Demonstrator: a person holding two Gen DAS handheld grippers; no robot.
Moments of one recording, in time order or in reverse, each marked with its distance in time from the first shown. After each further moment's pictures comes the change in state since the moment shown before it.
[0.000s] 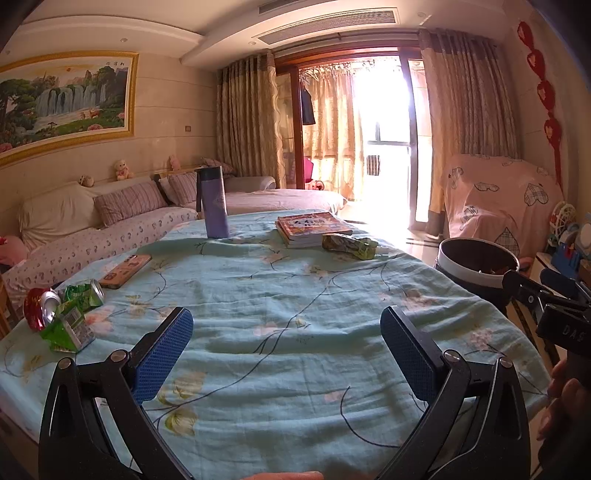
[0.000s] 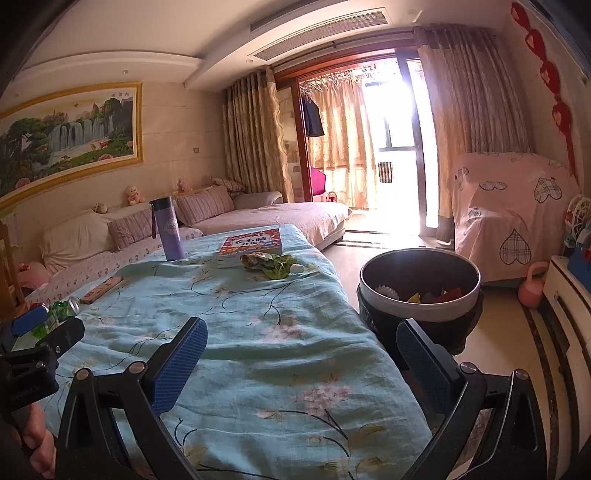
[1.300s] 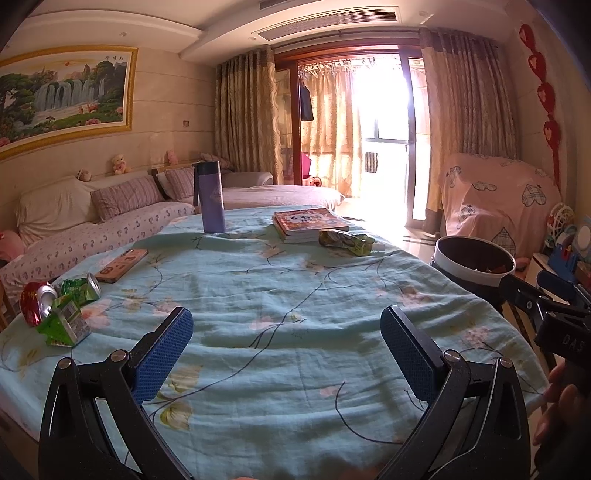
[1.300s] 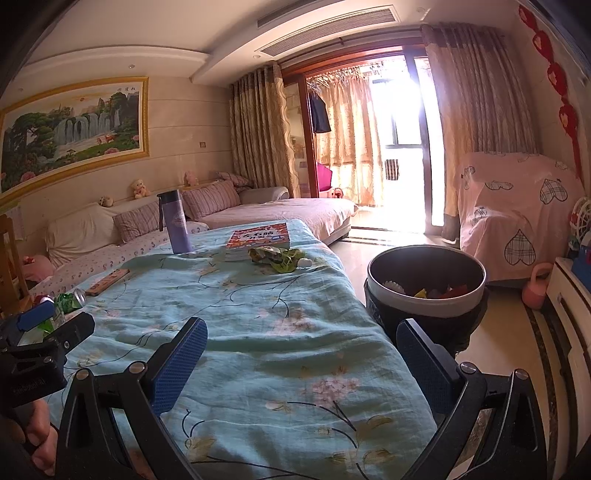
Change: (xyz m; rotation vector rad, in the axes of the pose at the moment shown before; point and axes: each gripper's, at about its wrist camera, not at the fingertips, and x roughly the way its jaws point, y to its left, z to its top) left arm -0.002 -0.001 0.000 -0.009 0.016 -0.012; right arm -0.005 0.007 -0.003 -0.017 0.013 0.018
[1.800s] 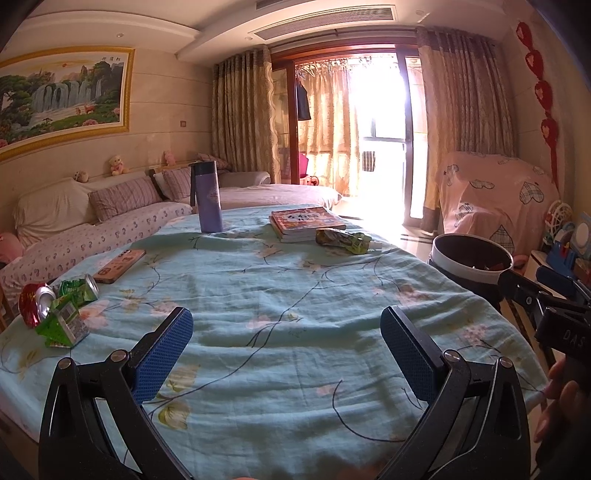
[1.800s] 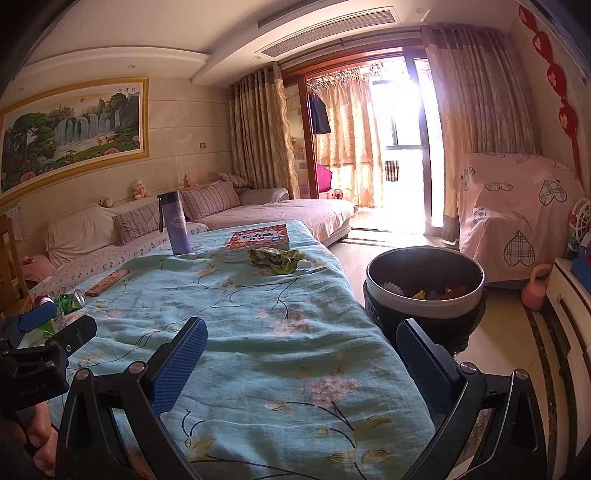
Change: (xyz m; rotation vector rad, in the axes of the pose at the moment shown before) left arm 0.001 -0.001 -0.002 0.003 0.003 -0.008; right arm -0.001 -0.001 0.000 0.001 -0.001 0.000
